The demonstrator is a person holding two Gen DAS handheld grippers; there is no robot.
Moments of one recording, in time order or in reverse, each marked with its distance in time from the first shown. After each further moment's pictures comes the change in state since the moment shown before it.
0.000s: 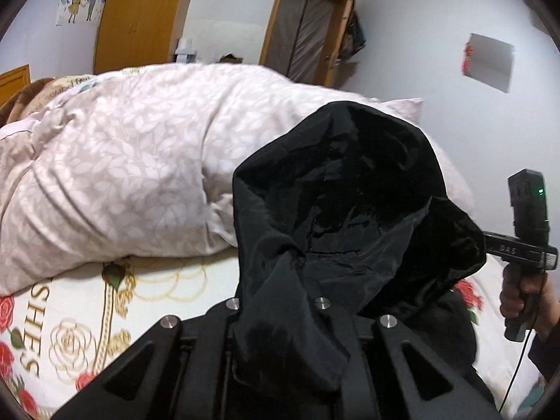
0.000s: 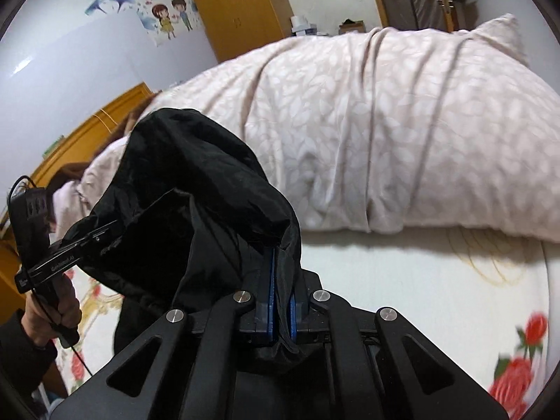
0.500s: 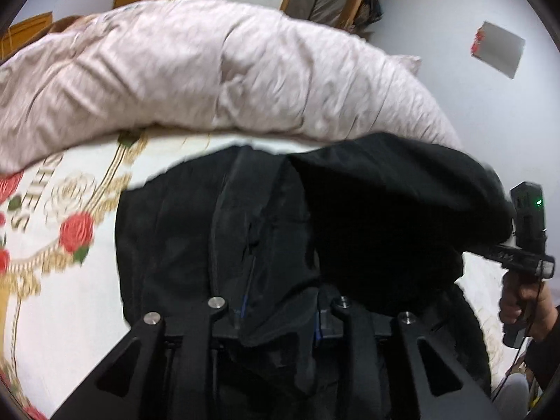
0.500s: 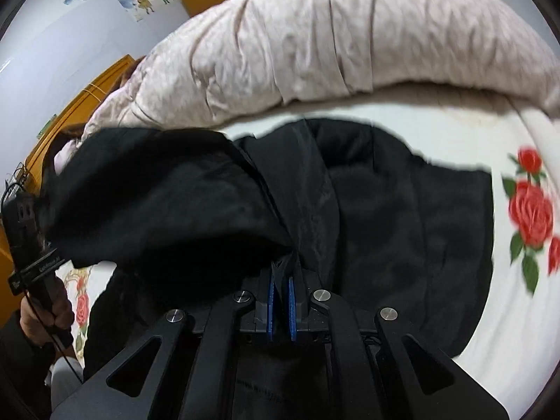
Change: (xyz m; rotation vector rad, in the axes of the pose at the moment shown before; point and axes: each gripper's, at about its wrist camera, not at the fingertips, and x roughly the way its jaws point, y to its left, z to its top) left arm -0.050 -0.016 -0.142 -0.114 0.187 0.030; right arm -0.028 0.000 -0.141 0.110 0.180 -0.044
